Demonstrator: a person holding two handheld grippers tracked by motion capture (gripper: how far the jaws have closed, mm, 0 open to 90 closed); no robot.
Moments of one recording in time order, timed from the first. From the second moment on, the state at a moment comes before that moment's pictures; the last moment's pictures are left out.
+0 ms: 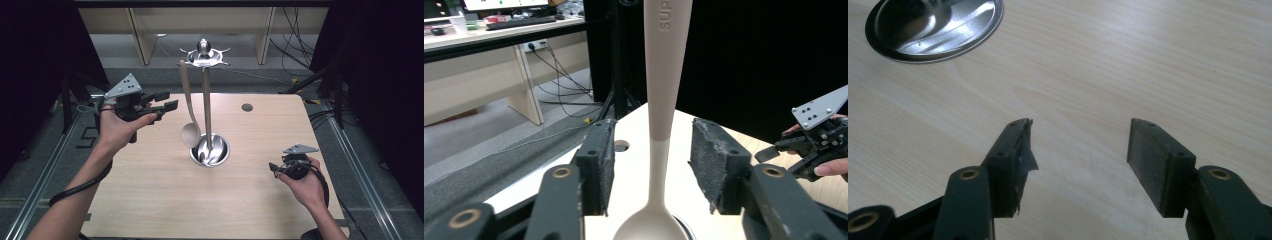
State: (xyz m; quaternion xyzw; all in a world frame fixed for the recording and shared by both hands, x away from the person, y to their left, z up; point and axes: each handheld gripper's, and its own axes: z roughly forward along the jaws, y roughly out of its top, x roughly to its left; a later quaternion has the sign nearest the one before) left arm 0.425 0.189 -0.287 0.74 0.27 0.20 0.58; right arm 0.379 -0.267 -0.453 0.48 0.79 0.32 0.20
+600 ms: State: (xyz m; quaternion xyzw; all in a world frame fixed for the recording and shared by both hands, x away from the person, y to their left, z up) left arm 0.392 0.214 -0.320 0.73 0.30 0.20 0.58; right arm 0.377 -0.265 -0.452 0.48 0.79 0.31 0.20
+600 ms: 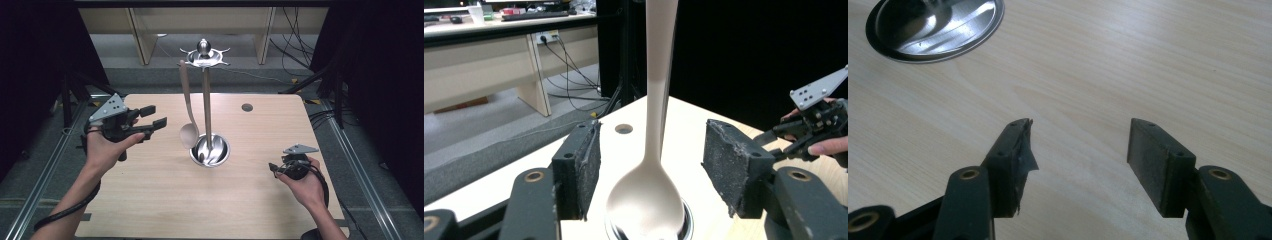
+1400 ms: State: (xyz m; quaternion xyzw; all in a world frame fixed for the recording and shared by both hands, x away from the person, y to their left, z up) left arm 0.371 0.234 -0.394 0.73 0.35 0.21 0.55; right arm 0.379 -0.265 -0.453 0.48 0.79 0.32 0.20
